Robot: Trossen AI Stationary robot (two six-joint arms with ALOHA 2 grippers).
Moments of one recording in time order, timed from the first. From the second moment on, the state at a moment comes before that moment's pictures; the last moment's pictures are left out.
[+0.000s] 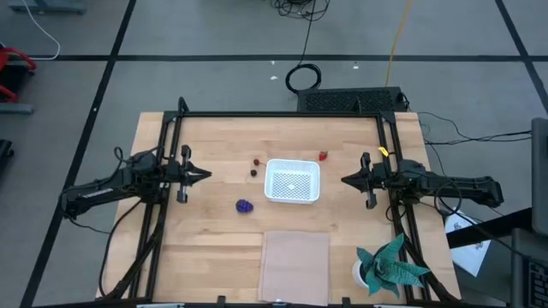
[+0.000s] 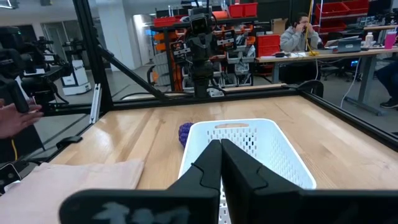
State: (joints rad) left arm 0.27 0.04 0.13 -0.11 0.29 0.15; right arm -0.10 0.09 0.02 0.08 -0.10 0.09
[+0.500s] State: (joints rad) left arm 0.27 0.04 0.13 -0.10 0.29 0.15; right arm -0.10 0.09 0.02 0.18 -0.11 0.09
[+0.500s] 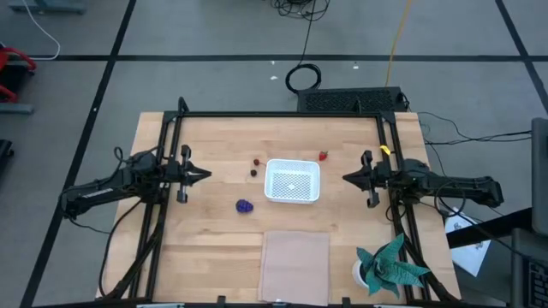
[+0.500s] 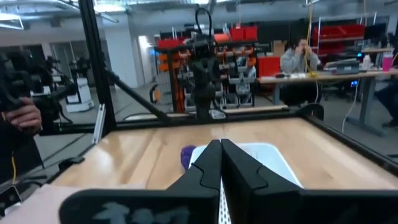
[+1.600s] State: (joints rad) left arm 0.27 0.16 0.13 -0.02 0.24 0.04; right arm -0.10 0.09 0.02 0.25 -0.11 -0.05
